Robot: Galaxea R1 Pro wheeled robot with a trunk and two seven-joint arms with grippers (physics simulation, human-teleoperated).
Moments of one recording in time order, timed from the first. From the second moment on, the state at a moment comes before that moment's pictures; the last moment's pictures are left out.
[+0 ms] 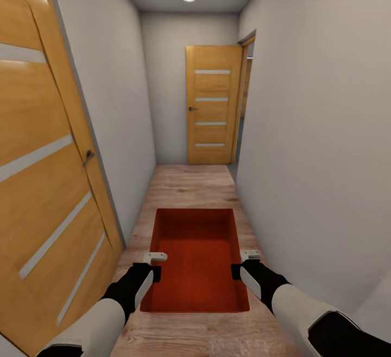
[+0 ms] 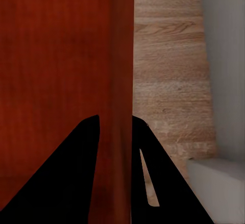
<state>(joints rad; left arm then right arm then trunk) -0.71 -0.14 0.01 -0.44 -0.03 0.45 0.21 -0.82 0.06 0.50 -0.25 -0.51 0.36 -0.25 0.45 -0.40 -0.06</state>
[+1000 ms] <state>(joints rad) -0.71 -0.14 0.01 -0.44 -0.03 0.45 0.21 -0.82 0.06 0.50 -0.25 -0.51 0.36 -0.25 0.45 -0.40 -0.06</state>
